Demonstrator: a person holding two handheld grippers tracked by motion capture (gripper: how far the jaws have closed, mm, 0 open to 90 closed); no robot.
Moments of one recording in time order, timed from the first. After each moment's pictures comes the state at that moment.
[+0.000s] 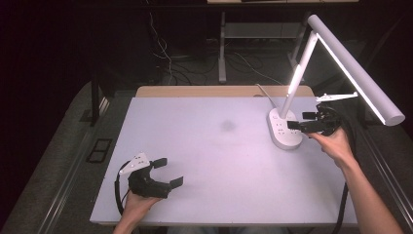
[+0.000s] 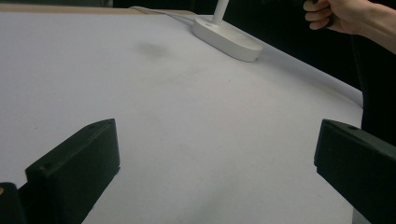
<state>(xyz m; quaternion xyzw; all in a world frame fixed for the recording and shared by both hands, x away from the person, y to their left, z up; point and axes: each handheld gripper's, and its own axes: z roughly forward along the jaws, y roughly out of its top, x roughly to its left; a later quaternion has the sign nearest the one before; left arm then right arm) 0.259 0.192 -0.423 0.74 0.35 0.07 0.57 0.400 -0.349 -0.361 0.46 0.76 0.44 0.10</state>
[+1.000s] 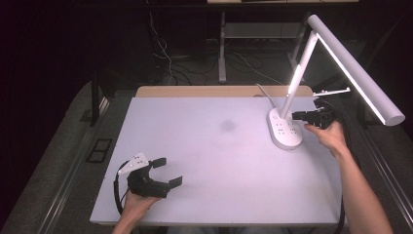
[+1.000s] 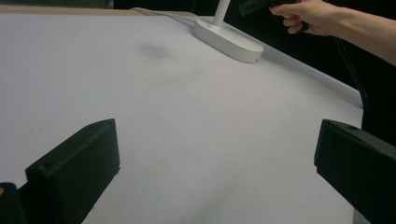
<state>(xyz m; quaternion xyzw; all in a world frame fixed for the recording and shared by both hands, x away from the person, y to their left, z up) 0.259 0.194 -0.423 0.74 0.35 0.08 0.57 0.448 -0.366 -0.390 0.52 0.75 0.40 0.10</state>
